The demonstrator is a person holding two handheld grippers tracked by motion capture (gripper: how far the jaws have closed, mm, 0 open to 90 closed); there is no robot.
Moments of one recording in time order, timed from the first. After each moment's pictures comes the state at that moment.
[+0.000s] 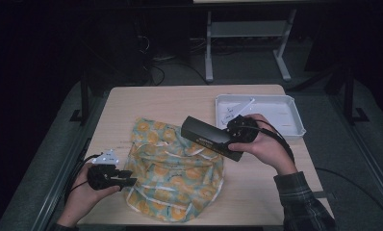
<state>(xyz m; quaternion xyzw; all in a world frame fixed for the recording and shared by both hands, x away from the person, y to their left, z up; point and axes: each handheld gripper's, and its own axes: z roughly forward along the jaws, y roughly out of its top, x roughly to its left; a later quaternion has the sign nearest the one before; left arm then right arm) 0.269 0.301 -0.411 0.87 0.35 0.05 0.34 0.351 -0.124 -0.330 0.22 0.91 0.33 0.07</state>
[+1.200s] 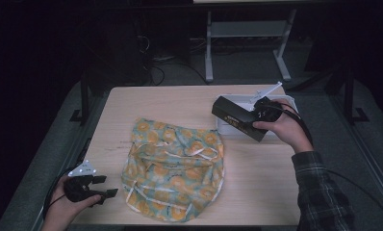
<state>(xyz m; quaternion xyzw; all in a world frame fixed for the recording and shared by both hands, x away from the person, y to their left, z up) 0.244 0.355 -0.430 0.84 0.41 0.09 0.33 0.421 -0.205 -0.349 0.31 0.89 0.32 0.11</state>
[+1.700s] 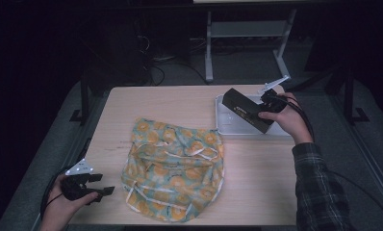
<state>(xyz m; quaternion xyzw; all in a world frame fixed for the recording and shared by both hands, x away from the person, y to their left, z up) 0.248 0.365 -0.431 0.84 0.42 0.10 0.32 0.463 -0.234 -0.367 0.37 0.87 0.31 0.12</state>
